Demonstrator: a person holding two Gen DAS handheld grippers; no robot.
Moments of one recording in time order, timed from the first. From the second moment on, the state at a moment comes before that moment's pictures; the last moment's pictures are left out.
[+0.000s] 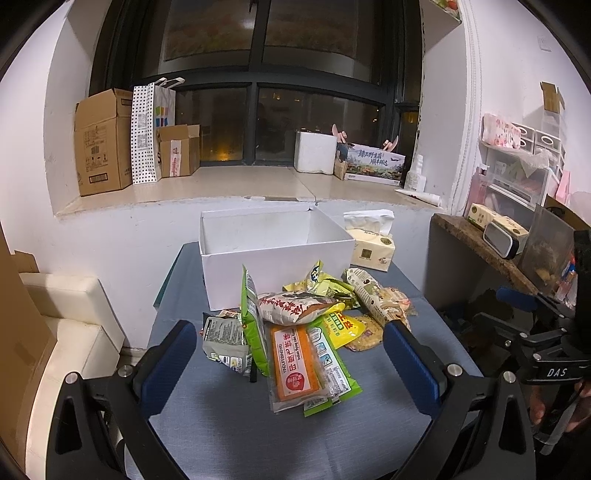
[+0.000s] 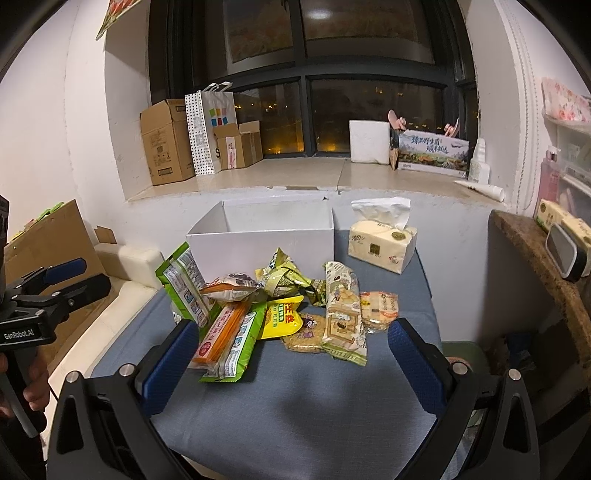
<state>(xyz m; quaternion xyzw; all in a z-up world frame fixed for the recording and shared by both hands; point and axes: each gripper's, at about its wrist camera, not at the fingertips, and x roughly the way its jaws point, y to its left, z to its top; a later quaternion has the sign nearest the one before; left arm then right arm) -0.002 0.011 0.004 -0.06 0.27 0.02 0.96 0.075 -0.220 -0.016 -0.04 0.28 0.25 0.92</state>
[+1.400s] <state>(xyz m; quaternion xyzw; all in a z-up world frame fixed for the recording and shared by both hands) 0.002 0.018 -0.019 -0.06 0.28 0.02 0.96 0.285 -0.163 -0.136 -0.09 0.47 0.19 0.86</state>
